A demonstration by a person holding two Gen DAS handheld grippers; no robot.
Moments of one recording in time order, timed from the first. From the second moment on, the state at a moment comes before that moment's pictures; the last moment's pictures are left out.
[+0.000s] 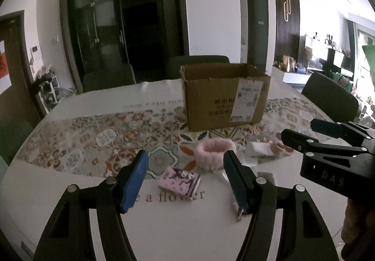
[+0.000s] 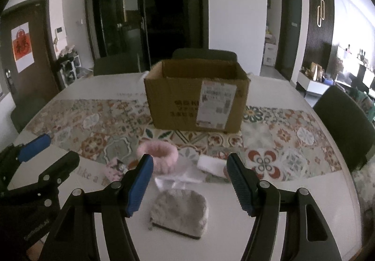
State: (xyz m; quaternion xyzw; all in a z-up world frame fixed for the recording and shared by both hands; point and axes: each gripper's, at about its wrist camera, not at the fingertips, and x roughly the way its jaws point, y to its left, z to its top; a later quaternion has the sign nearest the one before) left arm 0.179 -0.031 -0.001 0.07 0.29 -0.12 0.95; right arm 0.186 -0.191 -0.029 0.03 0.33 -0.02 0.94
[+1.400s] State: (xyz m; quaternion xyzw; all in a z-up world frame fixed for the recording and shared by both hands) left arm 0.245 -0.003 -0.107 0.12 0.34 -0.23 0.90; right arm 0.219 -0.157 -0.137 0.06 0.40 -0.10 0.91
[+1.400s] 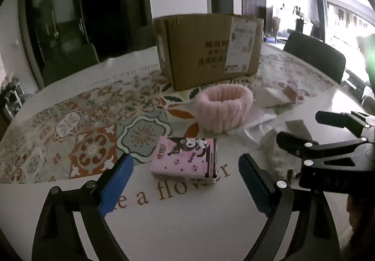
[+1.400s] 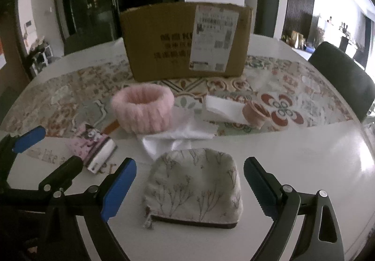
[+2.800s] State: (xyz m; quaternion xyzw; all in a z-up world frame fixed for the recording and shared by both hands) left arm 0.253 -0.029 -0.130 0.12 0.40 -0.21 0.89; right arm 0.228 -0.184 -0.165 0.10 0.45 -0.07 0.88
